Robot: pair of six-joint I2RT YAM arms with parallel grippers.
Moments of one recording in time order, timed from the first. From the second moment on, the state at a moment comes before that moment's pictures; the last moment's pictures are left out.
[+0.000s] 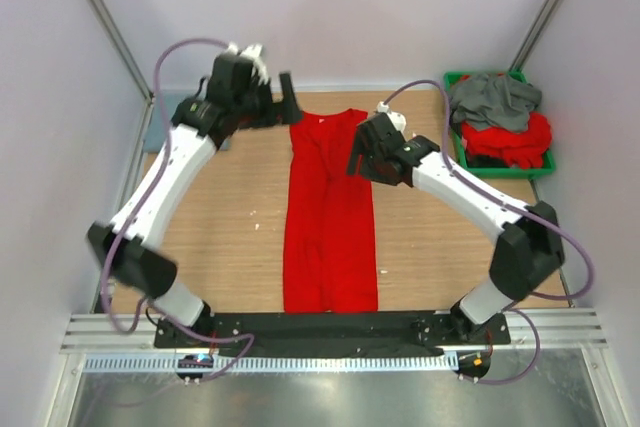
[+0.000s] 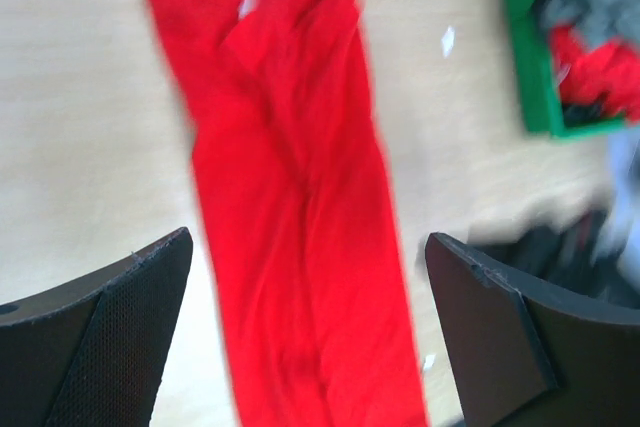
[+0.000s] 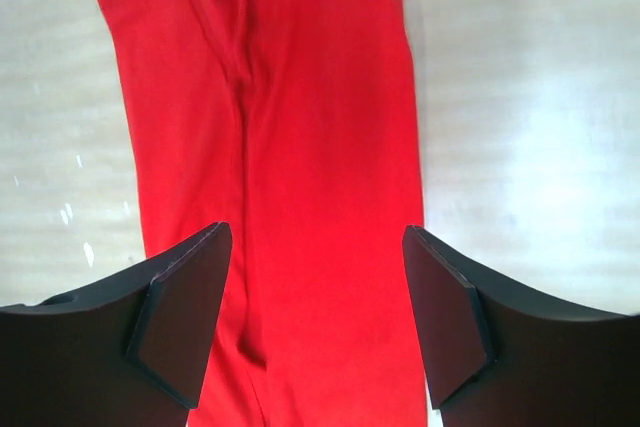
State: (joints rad) left arm -0.43 1.69 1.87 -0.77 0.08 -0.42; right arm 0.64 1.53 1.29 -0.67 0.26 0.75
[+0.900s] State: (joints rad) left arm -0.47 0.65 0.88 -0.82 0.12 -0.48; right arm 0.49 2.46 2.20 -0.60 0.08 0.56
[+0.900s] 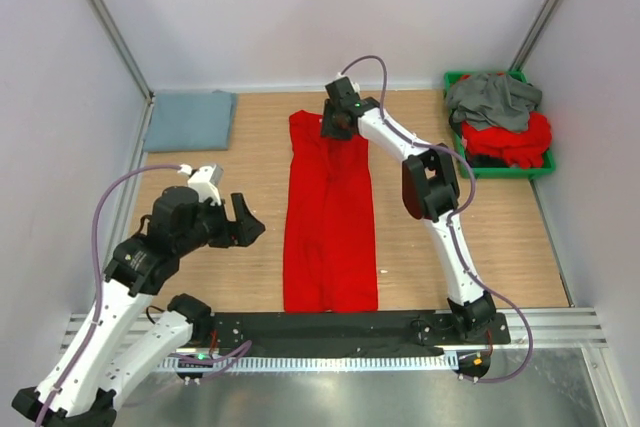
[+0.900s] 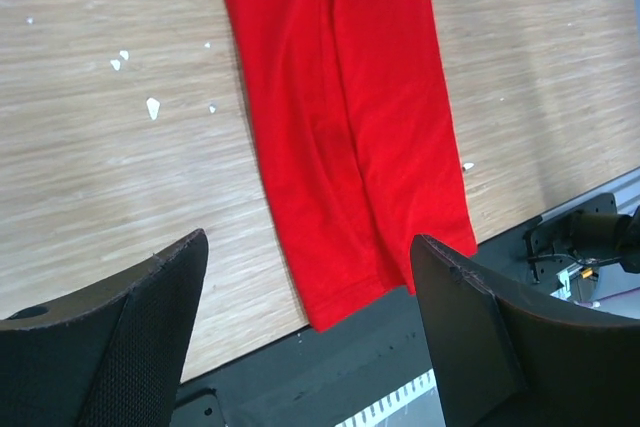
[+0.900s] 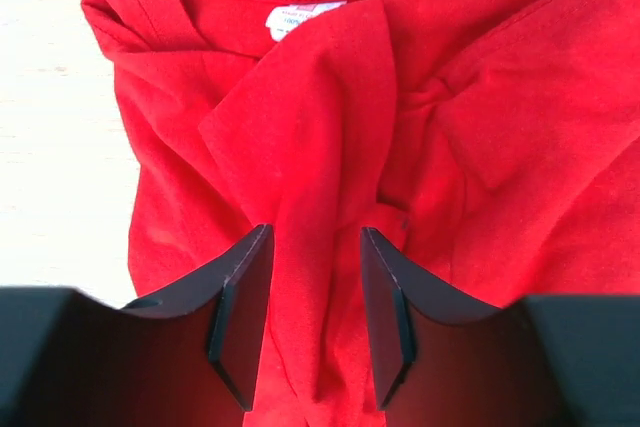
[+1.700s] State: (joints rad) left arm -0.74 0.84 0.48 -0.69 0.10 -0.92; right arm 1.03 1.05 0.66 -0.74 0.23 0.99
